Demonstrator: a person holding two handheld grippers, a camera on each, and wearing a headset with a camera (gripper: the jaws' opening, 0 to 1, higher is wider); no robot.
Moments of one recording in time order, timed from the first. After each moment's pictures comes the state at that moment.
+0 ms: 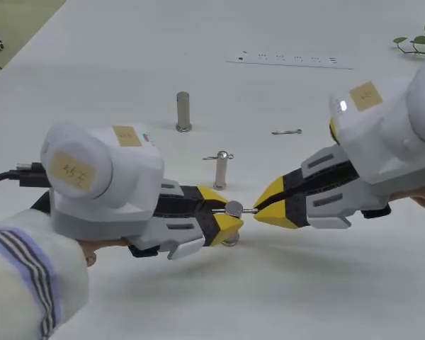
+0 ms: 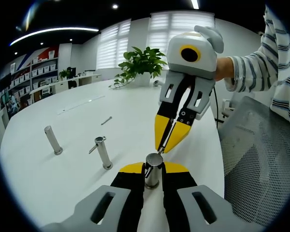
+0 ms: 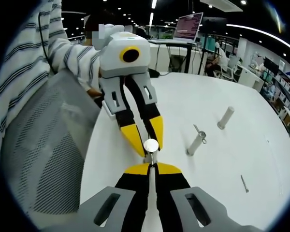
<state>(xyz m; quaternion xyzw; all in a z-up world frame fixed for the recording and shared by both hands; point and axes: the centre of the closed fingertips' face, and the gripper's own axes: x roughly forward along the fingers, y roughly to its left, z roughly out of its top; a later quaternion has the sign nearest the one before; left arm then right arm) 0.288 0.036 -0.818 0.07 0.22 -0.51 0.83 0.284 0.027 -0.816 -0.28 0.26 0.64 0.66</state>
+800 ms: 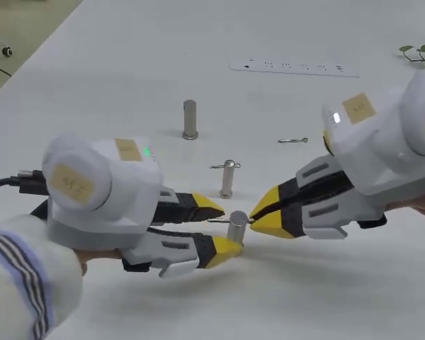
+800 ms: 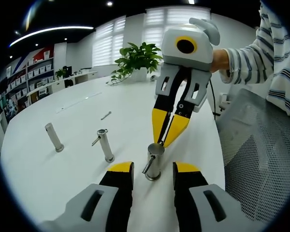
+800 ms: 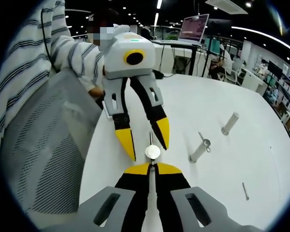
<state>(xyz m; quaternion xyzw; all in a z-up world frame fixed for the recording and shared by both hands) 0.284 0.050 -0.825 0.09 0.23 -0.52 0.82 0.279 0.037 -0.815 -0.28 0.26 0.65 0.65</state>
